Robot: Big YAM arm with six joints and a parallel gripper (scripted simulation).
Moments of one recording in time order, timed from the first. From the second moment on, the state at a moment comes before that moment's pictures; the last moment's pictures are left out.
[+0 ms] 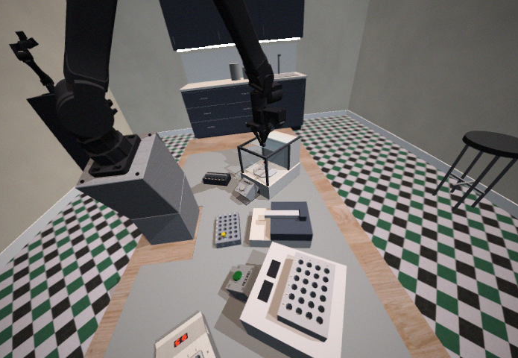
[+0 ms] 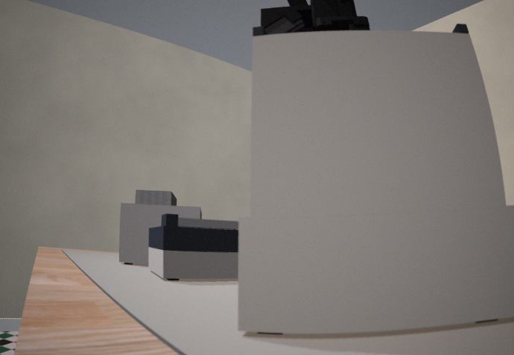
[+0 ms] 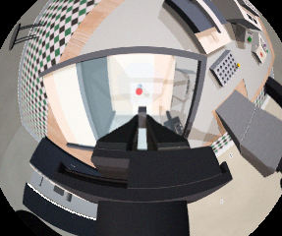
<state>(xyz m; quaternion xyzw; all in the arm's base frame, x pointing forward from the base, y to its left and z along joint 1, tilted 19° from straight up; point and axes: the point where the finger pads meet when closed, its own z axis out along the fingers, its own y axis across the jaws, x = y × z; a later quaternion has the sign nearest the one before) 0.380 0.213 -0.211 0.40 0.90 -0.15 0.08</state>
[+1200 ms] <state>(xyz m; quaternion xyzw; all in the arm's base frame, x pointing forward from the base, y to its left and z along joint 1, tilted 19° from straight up) 0.357 0.192 -0.204 0.40 0.90 -0.15 0.08</state>
